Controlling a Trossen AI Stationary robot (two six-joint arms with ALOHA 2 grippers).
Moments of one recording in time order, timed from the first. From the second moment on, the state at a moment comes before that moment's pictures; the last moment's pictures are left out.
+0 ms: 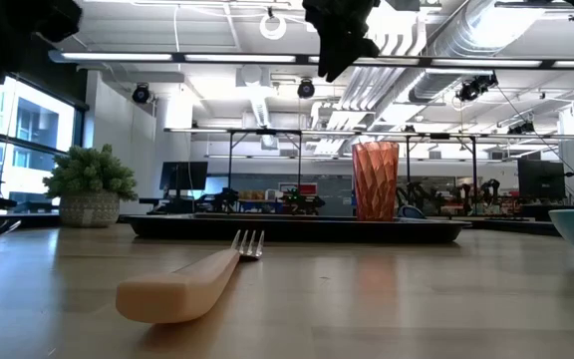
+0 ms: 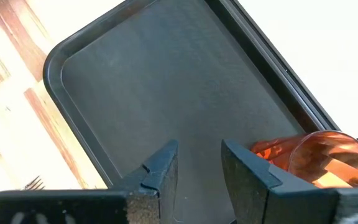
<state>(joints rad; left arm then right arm) -0.41 0.99 0.97 -1.28 -0.04 -1.68 -0.31 1.87 2.08 -1.30 0.10 0.26</state>
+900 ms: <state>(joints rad) -0.68 1.23 0.97 -1.20 0.02 -2.12 -0.31 1.87 2.08 -1.30 0.10 0.25</state>
